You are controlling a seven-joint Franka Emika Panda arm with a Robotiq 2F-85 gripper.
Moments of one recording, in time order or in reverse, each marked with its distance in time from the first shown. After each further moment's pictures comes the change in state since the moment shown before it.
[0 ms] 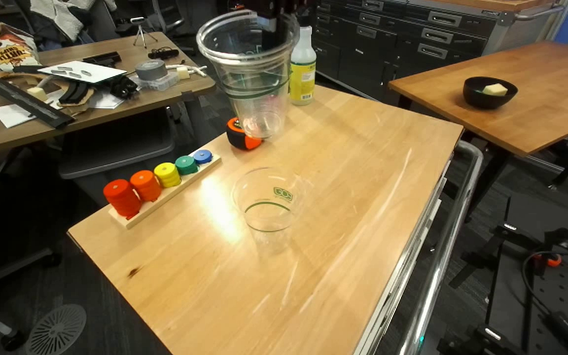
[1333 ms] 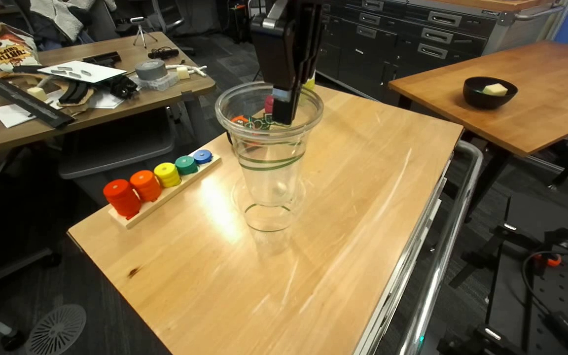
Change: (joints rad) arm 0.004 -0.021 0.005 -0.157 0.243 0.094 -0.338
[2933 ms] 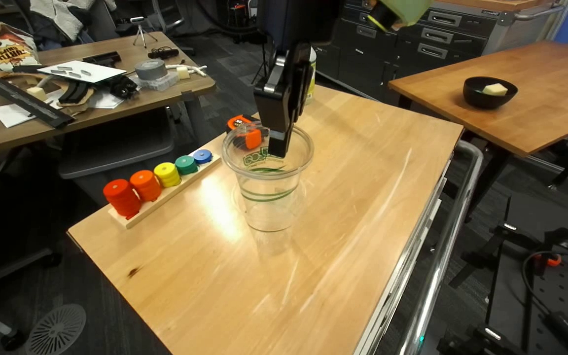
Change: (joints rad) arm 0.001 0.083 0.000 -0.038 0.015 0.123 -0.105
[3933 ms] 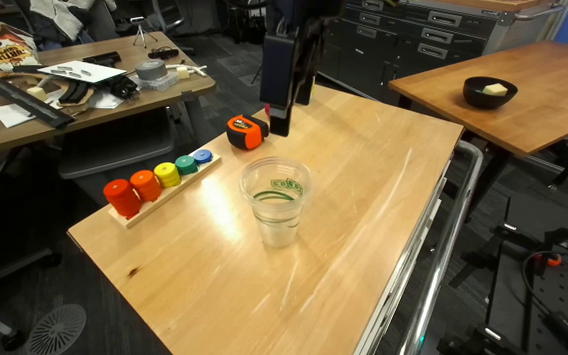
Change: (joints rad) arm -0.013 -0.036 -0.017 0.012 -0.157 -0.032 0.098
